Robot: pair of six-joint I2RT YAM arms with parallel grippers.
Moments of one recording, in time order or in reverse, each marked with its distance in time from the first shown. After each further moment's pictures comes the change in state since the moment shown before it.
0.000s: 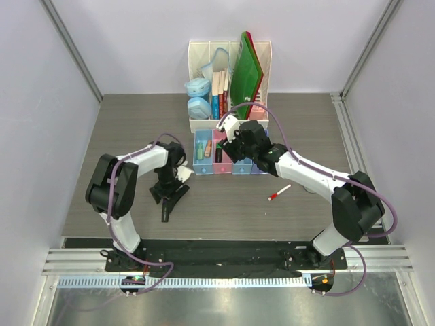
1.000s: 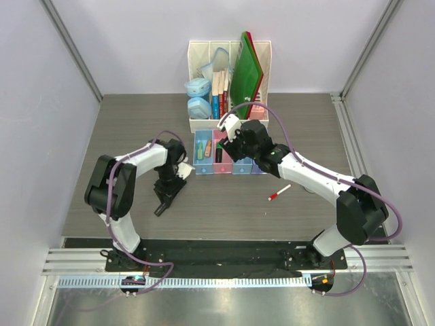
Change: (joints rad) left arm -0.002 0.010 0.032 -0.014 -0.005 -0.009; right arm 0.008 -0.037 0.000 -0.005 0.011 -0.009
